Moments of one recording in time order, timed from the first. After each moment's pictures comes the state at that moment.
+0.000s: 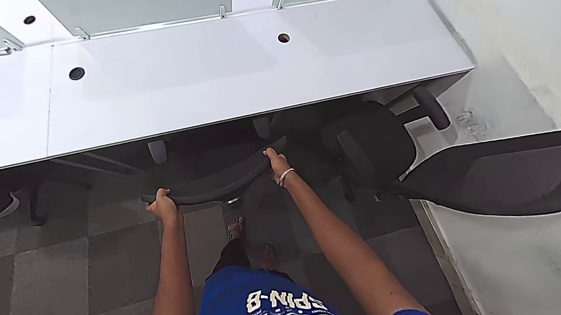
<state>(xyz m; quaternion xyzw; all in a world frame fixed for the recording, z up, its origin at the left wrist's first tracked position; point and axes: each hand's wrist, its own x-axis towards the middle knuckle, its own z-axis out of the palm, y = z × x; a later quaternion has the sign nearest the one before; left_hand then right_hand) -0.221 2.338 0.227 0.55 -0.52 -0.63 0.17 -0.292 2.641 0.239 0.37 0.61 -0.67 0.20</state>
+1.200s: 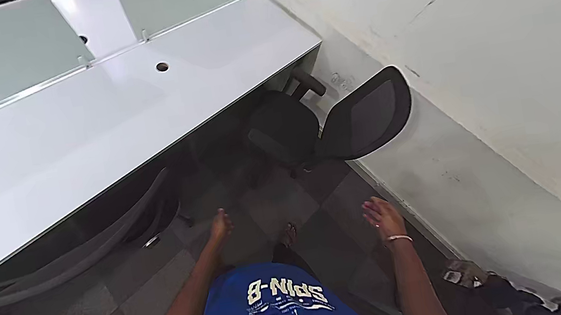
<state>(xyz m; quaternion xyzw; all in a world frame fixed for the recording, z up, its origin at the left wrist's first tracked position) -0.189 2.640 0.125 0.22 -0.64 -0.56 -0.47 0.077 3.039 0.265 0.58 0.56 -0.56 -0.16</state>
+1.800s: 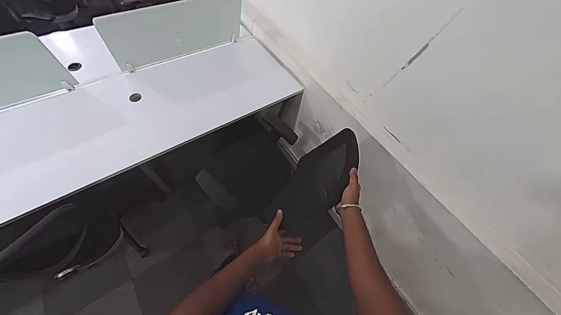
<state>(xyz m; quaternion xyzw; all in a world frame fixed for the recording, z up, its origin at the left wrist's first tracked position) -0.101 3.110 0.253 0.10 -0.44 -0.62 -0.65 -0.110 3.377 0.283 0.49 0.55 -0.60 -0.31</state>
